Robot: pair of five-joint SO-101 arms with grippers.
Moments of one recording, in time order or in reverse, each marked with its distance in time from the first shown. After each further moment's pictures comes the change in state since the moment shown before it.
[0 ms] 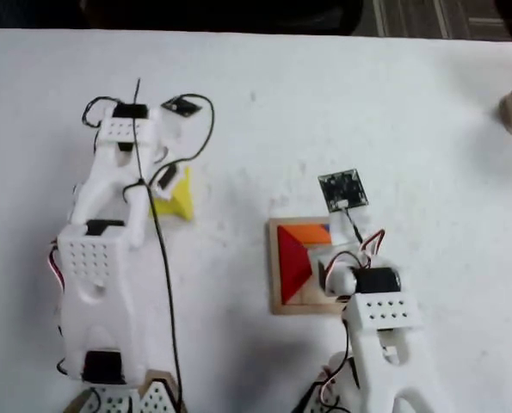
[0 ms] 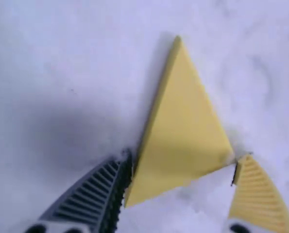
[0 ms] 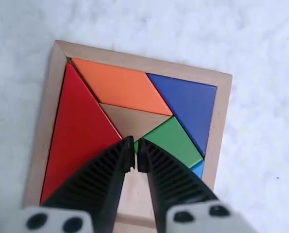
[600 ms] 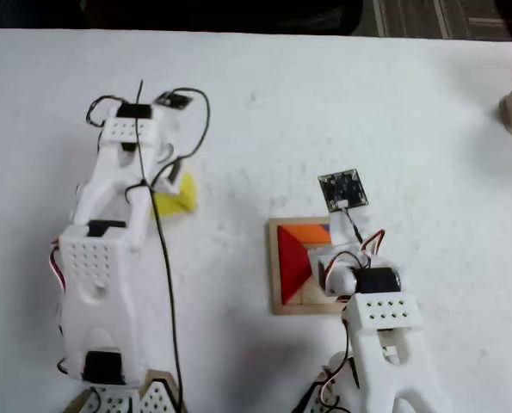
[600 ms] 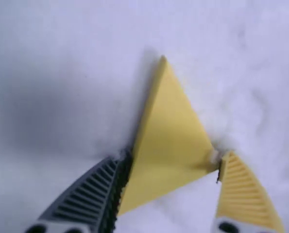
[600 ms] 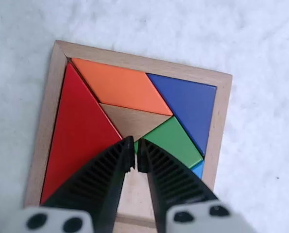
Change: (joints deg) left arm 1.1 -0.3 0.3 1.1 16.9; right arm 0.0 0.0 0.0 0.0 0.0
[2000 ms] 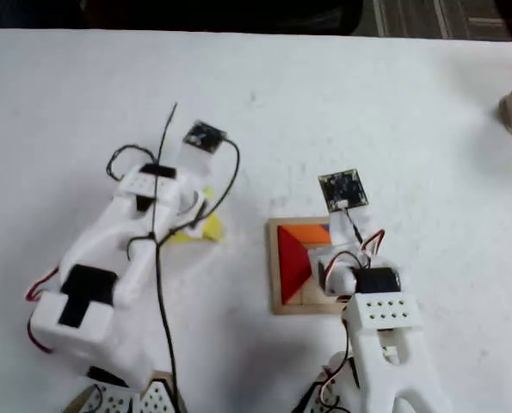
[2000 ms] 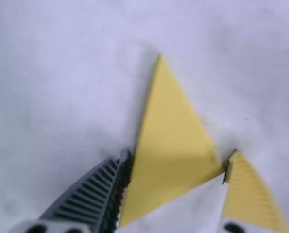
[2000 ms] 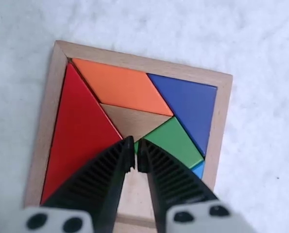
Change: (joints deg) left arm 9.5 -35.5 55.5 -36.2 -4.2; right arm 0.0 0.0 0.0 0.0 0.0
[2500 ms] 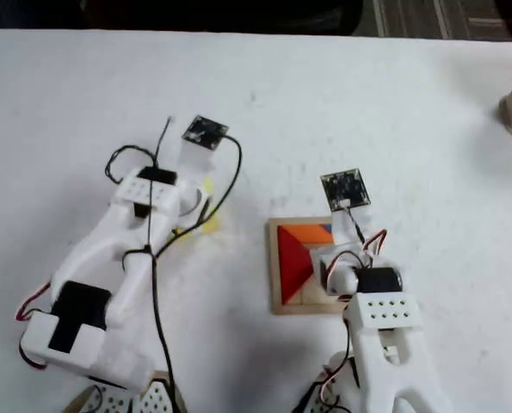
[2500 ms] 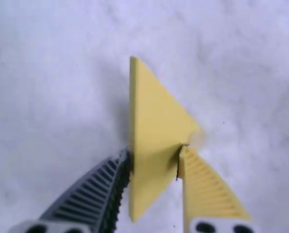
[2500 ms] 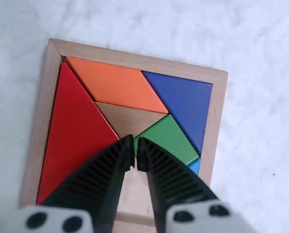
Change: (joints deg) left arm 1.4 -3.7 1.0 1.3 5.1; right arm 0.9 0.0 0.0 0.0 0.0
